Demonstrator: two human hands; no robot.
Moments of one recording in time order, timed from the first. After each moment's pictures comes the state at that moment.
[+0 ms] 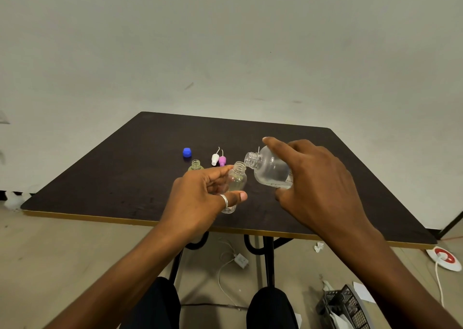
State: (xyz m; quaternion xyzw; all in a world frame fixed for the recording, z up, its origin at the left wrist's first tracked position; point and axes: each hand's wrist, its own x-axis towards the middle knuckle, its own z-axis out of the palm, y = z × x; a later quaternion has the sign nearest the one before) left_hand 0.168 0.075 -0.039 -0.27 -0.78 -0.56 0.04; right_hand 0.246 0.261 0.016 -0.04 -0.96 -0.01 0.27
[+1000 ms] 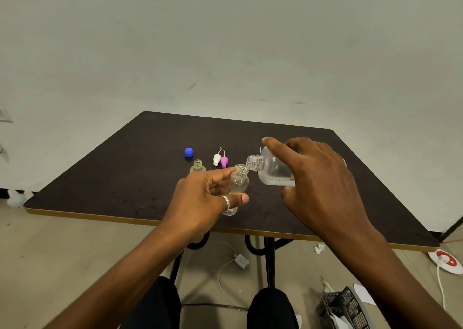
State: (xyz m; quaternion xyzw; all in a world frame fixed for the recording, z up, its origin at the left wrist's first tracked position) left_hand 0.168 0.075 -0.039 -0.26 -0.78 -0.57 0.01; right_hand 0.241 0.262 0.015 -0.03 -0.96 -0.03 0.27
